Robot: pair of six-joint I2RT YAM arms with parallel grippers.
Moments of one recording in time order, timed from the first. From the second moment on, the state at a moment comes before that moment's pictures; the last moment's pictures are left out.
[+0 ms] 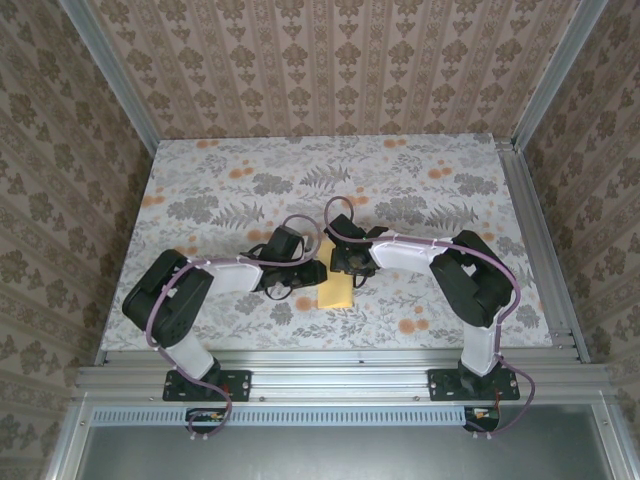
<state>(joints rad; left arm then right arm) -0.68 1.65 0.71 0.03 0.38 -0.71 0.73 1.90 1.17 -0.47 0.15 0.84</state>
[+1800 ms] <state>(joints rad) -0.74 1.76 0.86 -0.14 0.28 -0.56 0.67 1.72 1.00 -0.36 0.00 0.81</state>
